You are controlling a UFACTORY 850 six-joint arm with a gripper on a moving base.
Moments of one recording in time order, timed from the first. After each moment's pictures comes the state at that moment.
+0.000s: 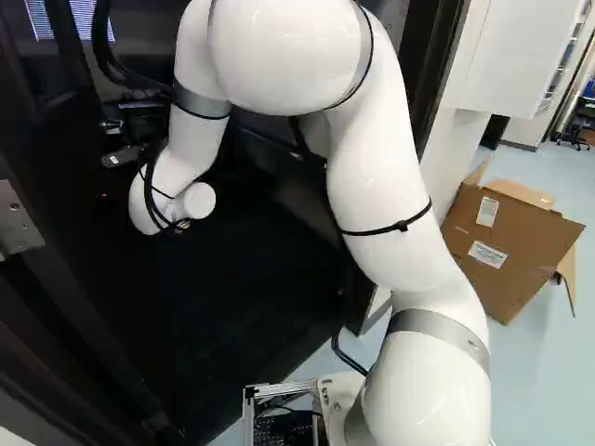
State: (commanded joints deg) arm 48.3 -31.3 -61.2 -7.1 48.5 0.0
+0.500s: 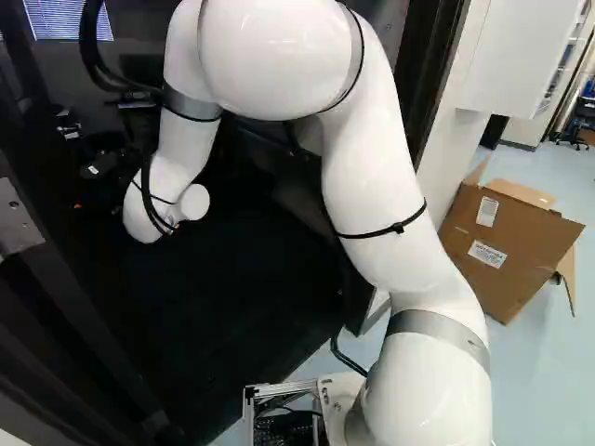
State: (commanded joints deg) arm 49.8 -32.3 -62.5 -17.7 51.1 0.0
